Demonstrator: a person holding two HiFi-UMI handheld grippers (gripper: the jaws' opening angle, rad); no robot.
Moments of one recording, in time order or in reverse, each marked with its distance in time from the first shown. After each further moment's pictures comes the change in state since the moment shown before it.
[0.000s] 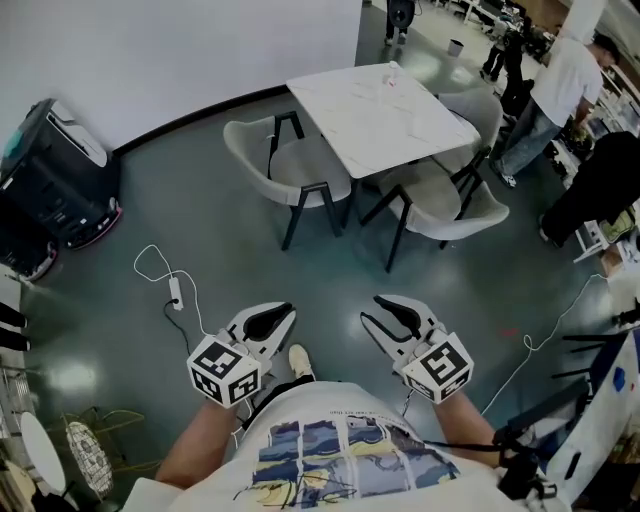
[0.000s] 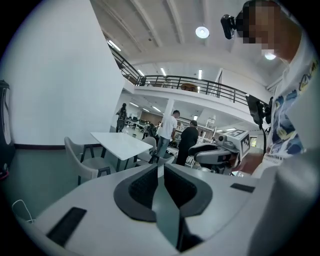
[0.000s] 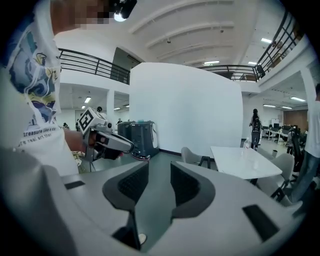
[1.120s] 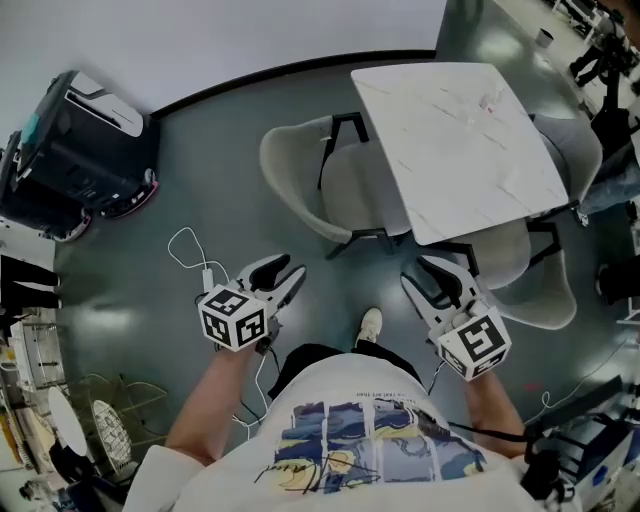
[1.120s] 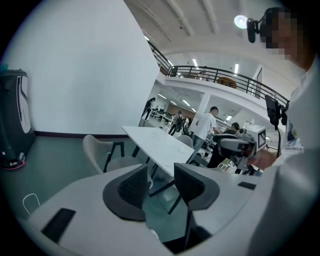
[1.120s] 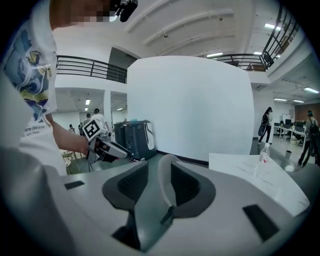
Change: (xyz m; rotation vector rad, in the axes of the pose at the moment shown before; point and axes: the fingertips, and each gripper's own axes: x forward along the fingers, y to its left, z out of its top) left arm 0.189 0.356 0.089 -0.196 0.097 0.267; right arm 0.264 -0.311 0.061 -0.004 0.013 0.098
